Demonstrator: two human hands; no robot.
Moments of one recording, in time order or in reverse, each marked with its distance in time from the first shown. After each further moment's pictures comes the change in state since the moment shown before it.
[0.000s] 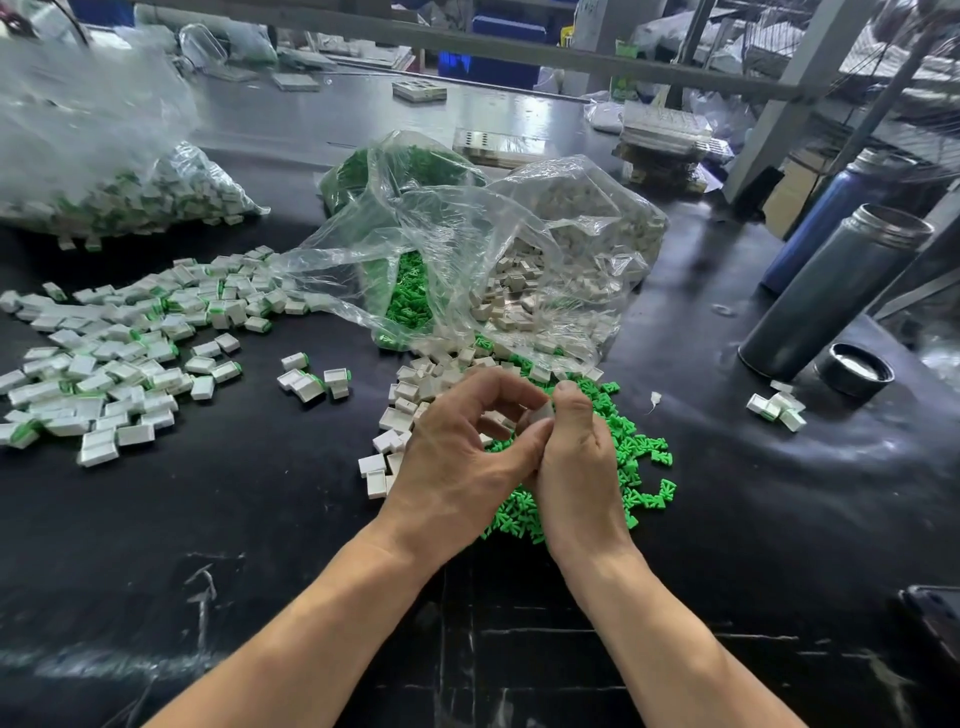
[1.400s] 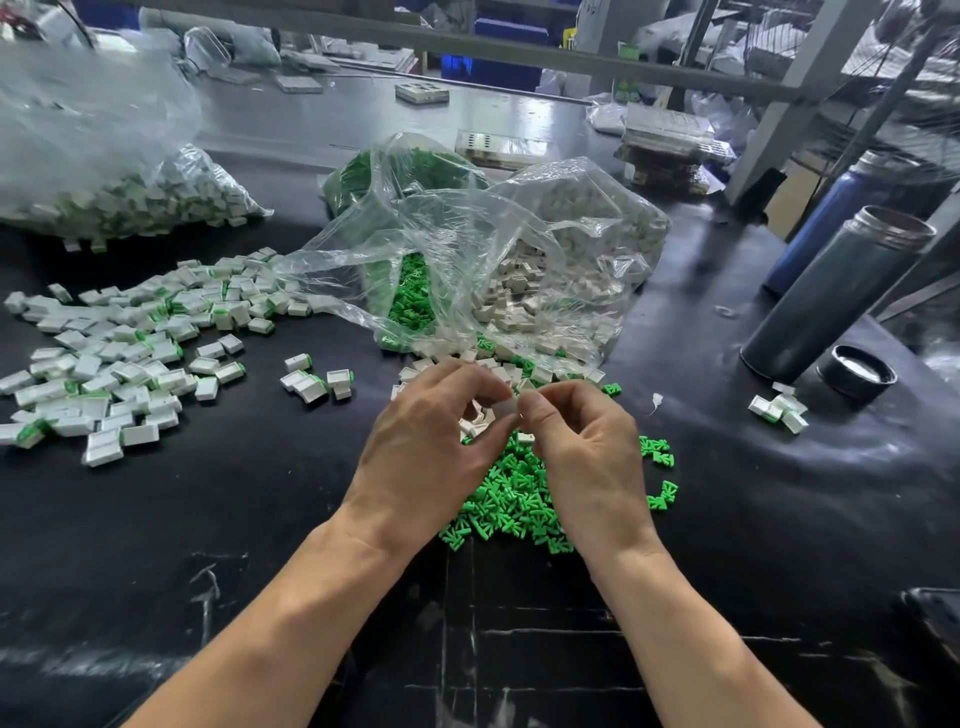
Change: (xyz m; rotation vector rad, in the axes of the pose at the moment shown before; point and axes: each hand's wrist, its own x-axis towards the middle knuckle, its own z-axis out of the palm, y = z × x) left_hand 0.005 -0.006 -0.022 0.513 0.079 0.117; right_hand 0.006 -0.001 -0.019 -0.190 -0.009 -0.130
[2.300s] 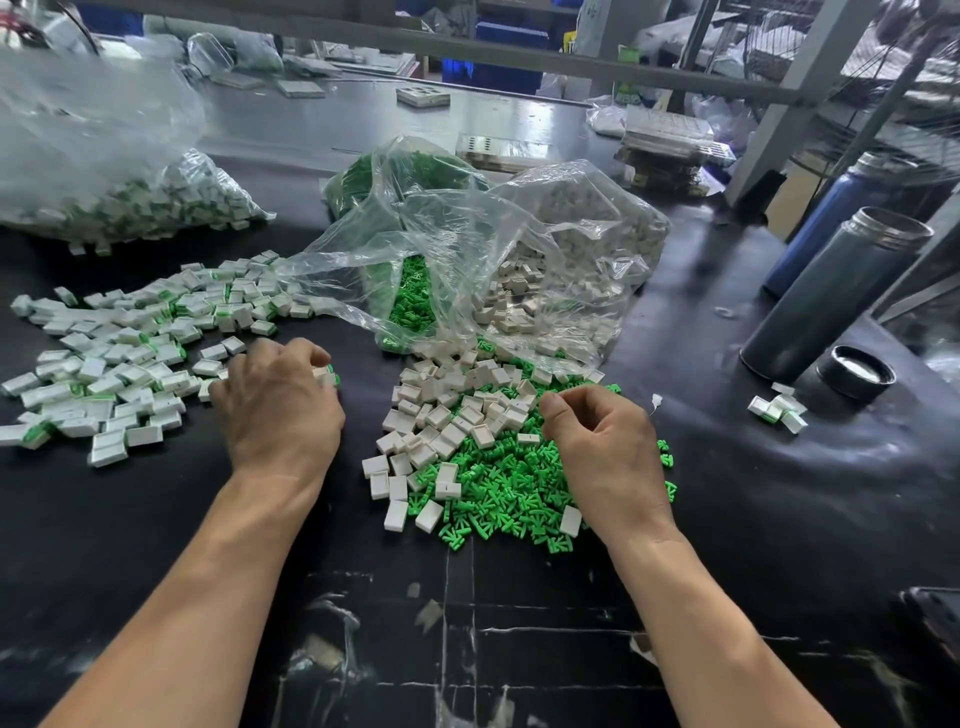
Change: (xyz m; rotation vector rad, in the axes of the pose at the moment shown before) left_hand 0.023 -0.071 -0.050 0.590 0.204 -0.512; right_hand 0.013 0.007 -0.018 -0.290 0.063 0.078
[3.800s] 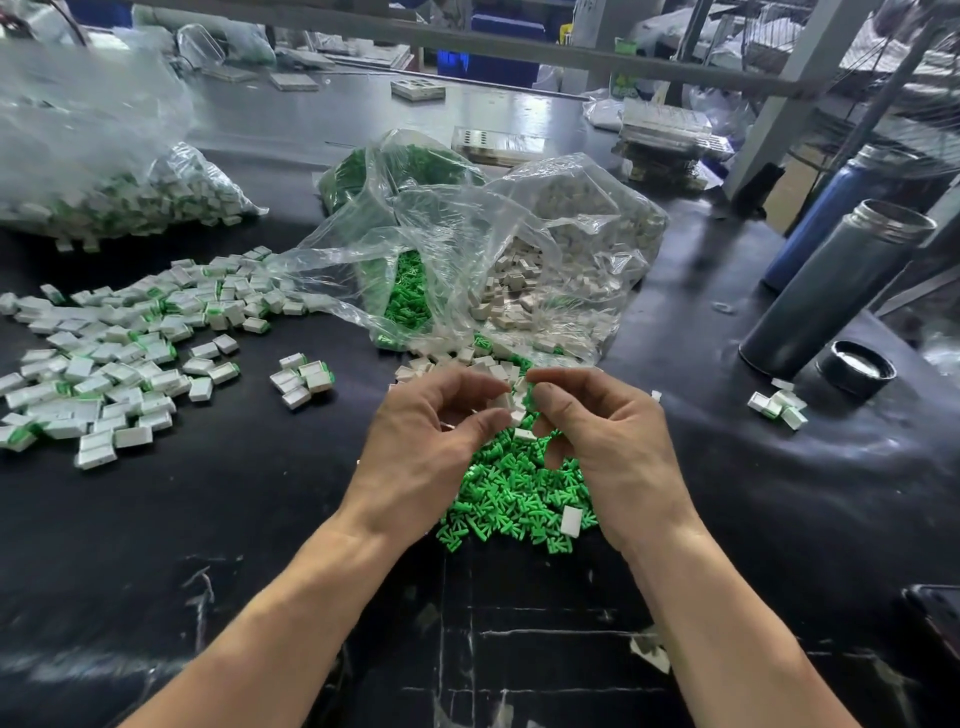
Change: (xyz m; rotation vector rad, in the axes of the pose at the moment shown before) left_hand -0.063 0.063 -0.003 -0.982 -0.514 0.183; right_hand 0.002 -0.007 -0.005 0.501 -0.183 0.008
